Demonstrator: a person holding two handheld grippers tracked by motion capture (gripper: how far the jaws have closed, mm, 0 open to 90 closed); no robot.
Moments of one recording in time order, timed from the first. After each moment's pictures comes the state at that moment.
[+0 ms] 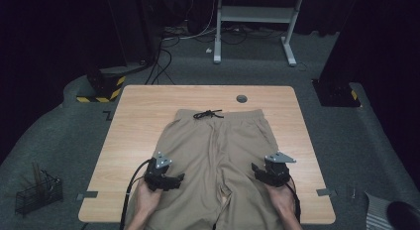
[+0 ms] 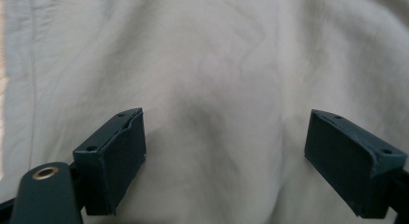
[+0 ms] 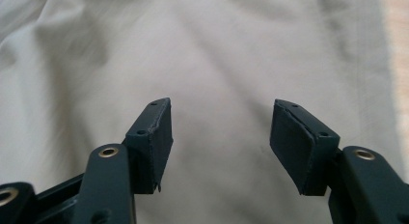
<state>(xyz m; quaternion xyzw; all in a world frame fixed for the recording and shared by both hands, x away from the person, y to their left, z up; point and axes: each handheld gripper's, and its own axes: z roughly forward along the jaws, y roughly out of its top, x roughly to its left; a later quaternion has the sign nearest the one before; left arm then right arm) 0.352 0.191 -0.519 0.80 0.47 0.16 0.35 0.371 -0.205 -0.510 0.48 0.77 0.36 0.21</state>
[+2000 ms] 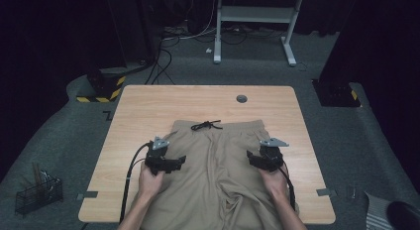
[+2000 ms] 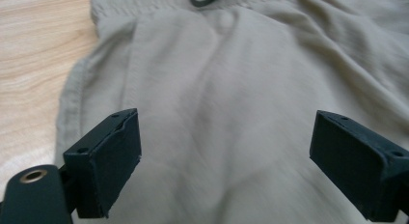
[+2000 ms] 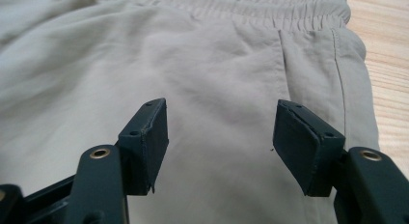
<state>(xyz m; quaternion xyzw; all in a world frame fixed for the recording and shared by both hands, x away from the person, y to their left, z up) 0.397 0.192 -0.500 0.77 0.48 0.17 0.38 0.418 -0.189 -0.506 0.49 0.77 0.35 0.21</state>
